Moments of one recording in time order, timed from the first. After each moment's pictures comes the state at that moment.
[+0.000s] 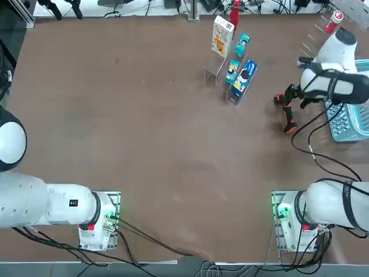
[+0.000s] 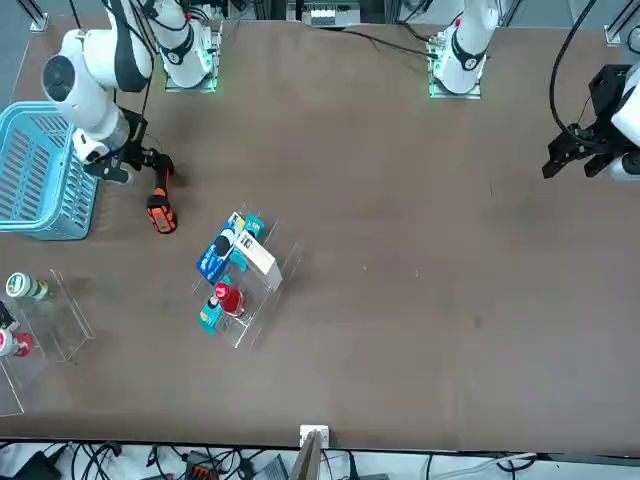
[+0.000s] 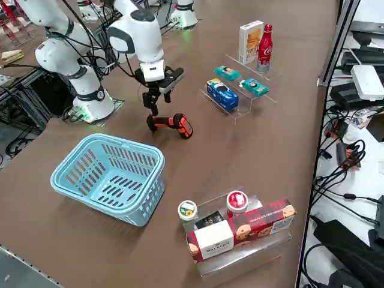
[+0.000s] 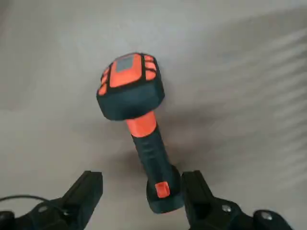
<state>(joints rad) -0.04 -0.18 0.01 -2.68 -0.01 2.46 0.16</state>
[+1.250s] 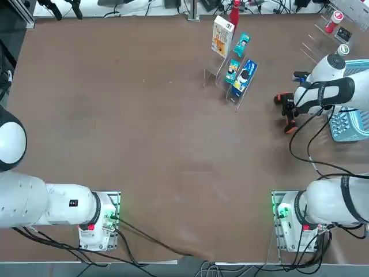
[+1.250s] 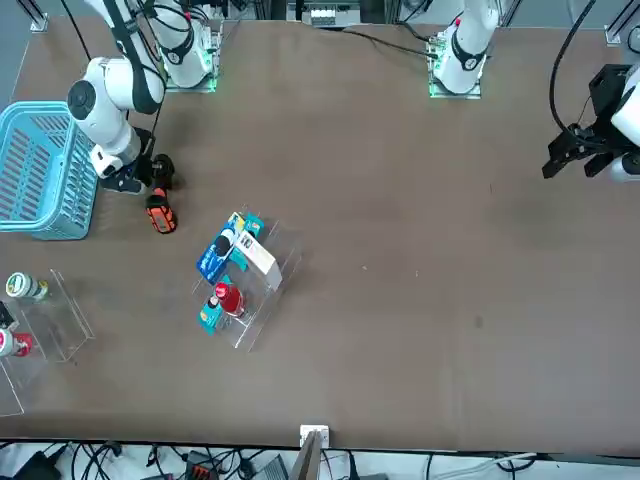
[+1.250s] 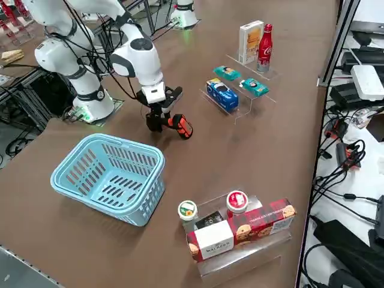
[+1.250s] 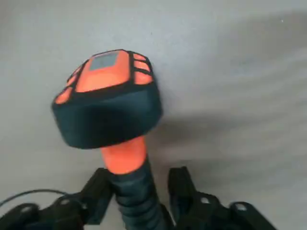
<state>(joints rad) -0.09 0.02 0.02 -2.71 -0.01 2.74 0.03</state>
